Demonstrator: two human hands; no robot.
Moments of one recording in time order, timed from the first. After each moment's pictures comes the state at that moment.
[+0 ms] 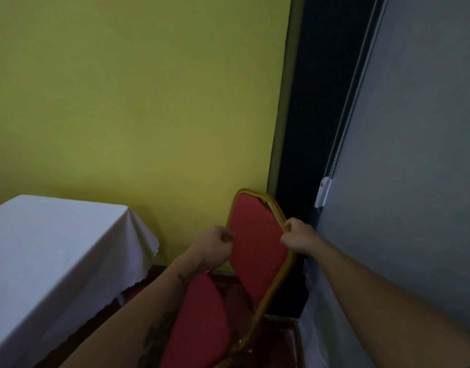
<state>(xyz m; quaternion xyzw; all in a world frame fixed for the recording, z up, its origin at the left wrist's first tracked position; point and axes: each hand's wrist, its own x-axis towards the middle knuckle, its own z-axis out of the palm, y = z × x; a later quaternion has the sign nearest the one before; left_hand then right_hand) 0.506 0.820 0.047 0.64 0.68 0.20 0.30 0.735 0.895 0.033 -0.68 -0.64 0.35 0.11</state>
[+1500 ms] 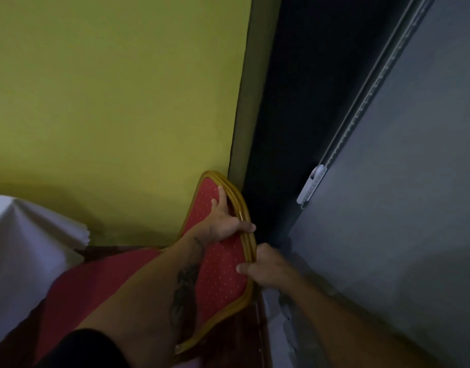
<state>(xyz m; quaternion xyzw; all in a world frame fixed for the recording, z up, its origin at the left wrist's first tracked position) 0.601 1.076 -0.067 0.53 0.61 0.18 0.56 0.751 0.998 -0.087 -0.67 -0.56 0.48 0.06</state>
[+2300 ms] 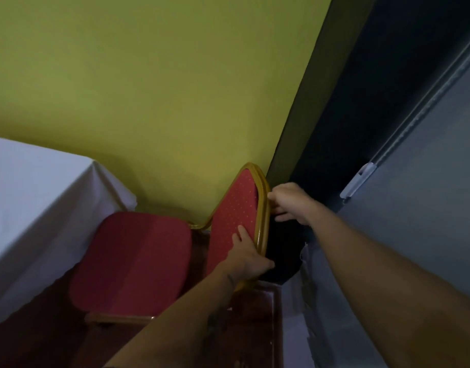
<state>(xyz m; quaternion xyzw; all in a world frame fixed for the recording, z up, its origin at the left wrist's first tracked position) 0.568 0.944 -0.104 0.50 0.68 0.12 0.52 0.679 1.036 -0.003 -0.68 -0.53 0.49 0.16</state>
